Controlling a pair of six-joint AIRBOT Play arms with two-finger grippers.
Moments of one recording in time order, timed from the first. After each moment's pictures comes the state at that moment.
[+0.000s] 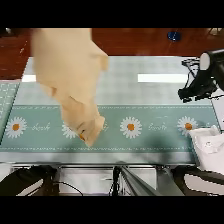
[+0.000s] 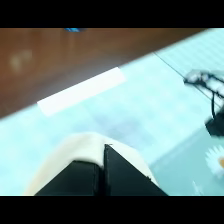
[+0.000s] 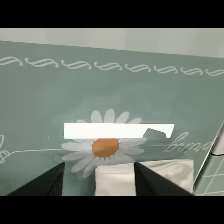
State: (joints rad) left arm -0.46 -1.09 1.73 1.24 -1.07 -1.45; right arm 0.00 -1.38 1.33 -1.80 1.56 1.54
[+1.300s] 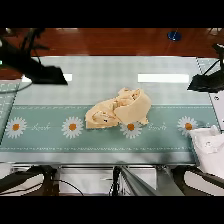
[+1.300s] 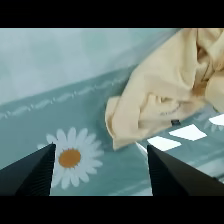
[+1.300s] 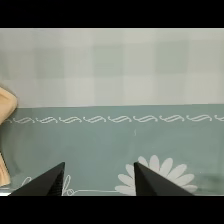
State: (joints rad) left arm -0.04 -1.27 1.40 1.15 -1.52 -1.42; right arm -0.23 -1.27 1.33 -1.41 1.39 1.43
